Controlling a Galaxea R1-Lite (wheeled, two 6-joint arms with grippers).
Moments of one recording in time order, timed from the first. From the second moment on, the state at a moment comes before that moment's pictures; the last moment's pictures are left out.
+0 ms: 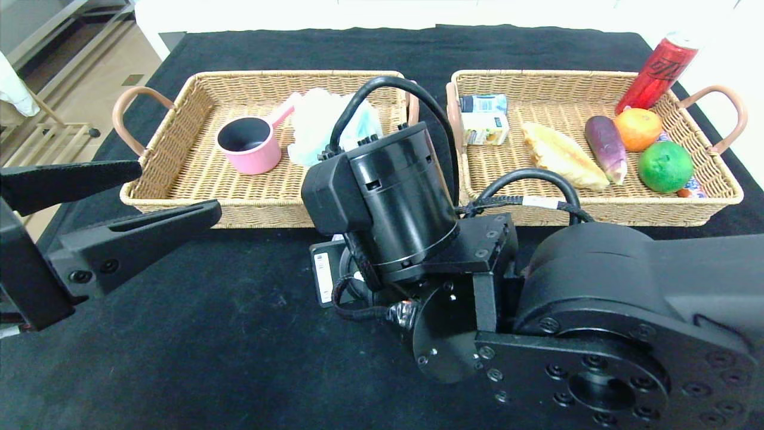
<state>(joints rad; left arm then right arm) -0.49 1.02 -0.89 -0.11 -0.01 0.11 1.07 2.02 -1.66 0.02 -0.54 0.32</state>
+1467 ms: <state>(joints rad) -0.49 1.02 -0.88 -0.11 -0.03 0.12 1.15 1.88 -1.55 0.04 -0.62 0.28</state>
